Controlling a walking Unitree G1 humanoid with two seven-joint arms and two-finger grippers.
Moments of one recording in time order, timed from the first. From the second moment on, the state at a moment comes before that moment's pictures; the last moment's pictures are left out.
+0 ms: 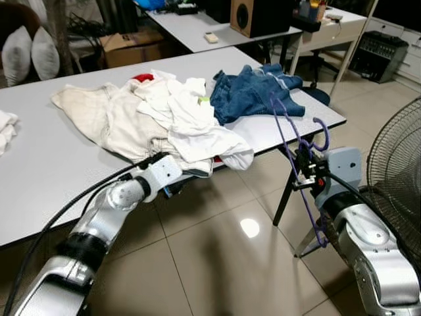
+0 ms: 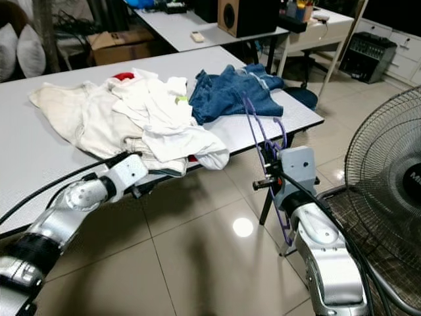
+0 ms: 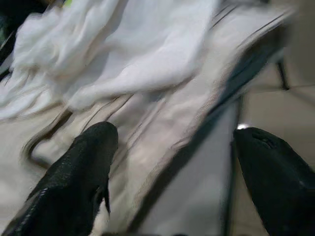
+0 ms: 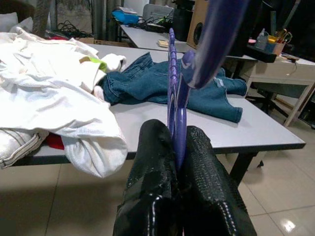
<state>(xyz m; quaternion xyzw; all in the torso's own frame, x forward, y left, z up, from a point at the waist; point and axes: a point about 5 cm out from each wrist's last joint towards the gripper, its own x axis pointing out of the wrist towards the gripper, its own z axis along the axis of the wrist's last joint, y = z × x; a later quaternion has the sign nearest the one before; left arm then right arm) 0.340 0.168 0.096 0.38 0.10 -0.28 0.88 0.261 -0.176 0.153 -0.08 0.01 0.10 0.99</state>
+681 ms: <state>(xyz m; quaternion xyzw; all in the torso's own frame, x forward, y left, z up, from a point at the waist) 0.354 0.176 0.093 0.42 0.07 -0.23 0.87 0.258 -0.172 0.147 -0.08 0.02 0.10 0.99</state>
